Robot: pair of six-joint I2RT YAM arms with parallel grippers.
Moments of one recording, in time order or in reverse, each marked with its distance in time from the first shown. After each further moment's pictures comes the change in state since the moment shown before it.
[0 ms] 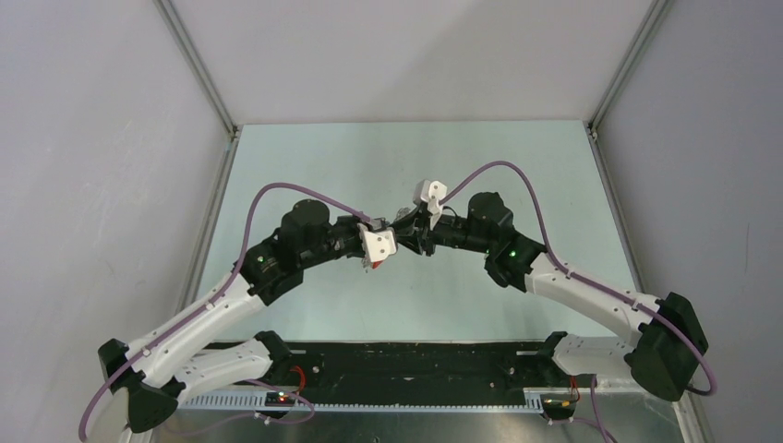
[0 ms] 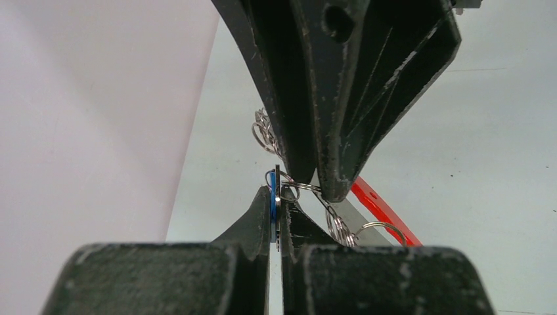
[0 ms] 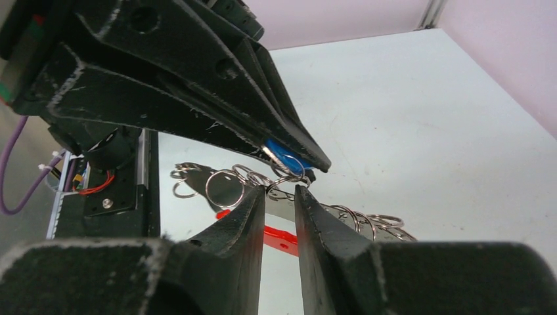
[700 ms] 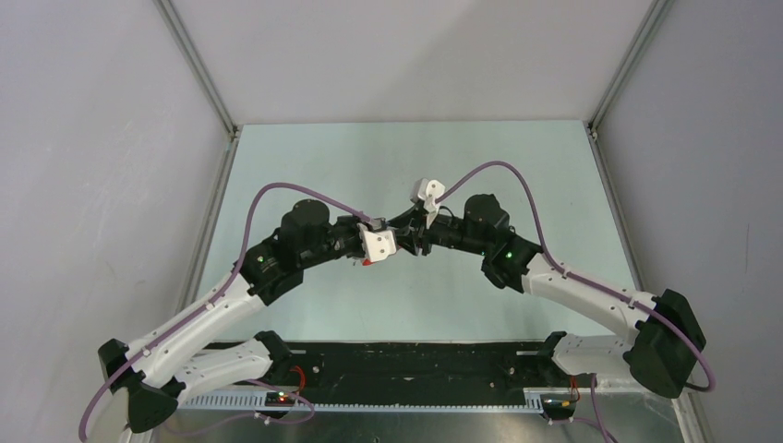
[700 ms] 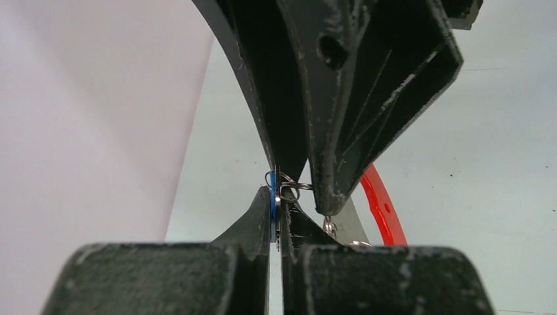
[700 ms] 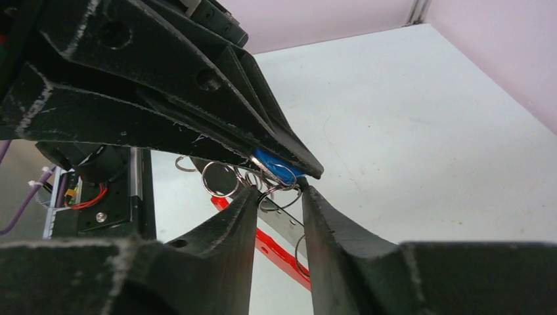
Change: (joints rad) left arm 0.000 0.000 0.000 0.000 0.001 0.000; right arm 0.020 0.018 0.000 0.035 0.077 0.035
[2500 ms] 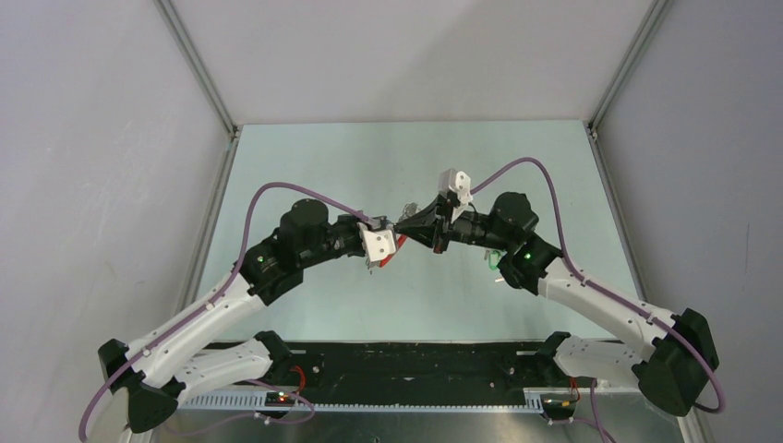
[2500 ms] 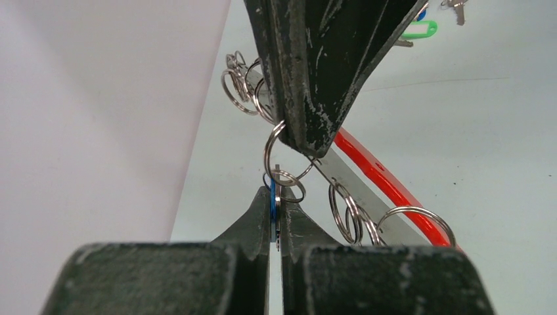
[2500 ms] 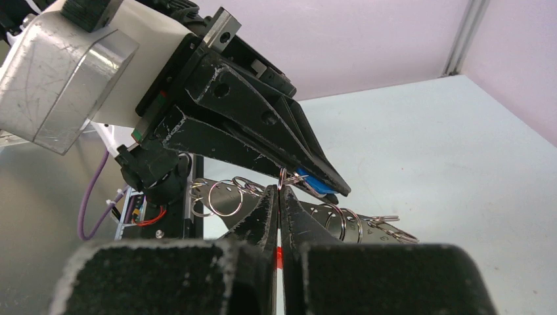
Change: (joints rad) left arm 0.001 0.000 0.000 0.023 0.008 -0.001; right arm -0.084 -0.102 -0.032 0.094 -0.188 0.153
